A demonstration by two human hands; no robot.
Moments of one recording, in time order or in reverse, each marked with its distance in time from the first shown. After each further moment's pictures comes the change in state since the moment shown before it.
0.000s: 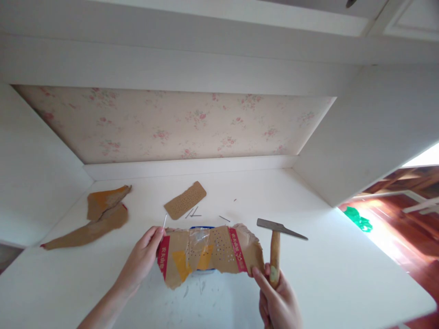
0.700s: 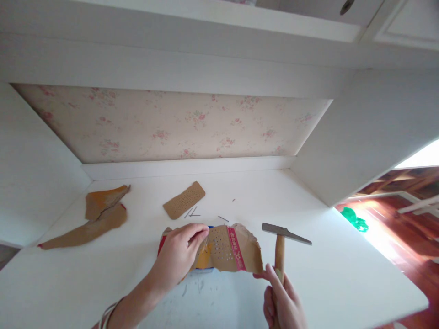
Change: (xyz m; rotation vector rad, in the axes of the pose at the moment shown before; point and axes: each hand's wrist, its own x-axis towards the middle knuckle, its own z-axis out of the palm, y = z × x) left_hand -0.014 0.058 0.059 0.314 -0.105 0.701; right_hand -0.005 -0.010 -0.014 -0.077 0.065 0.064
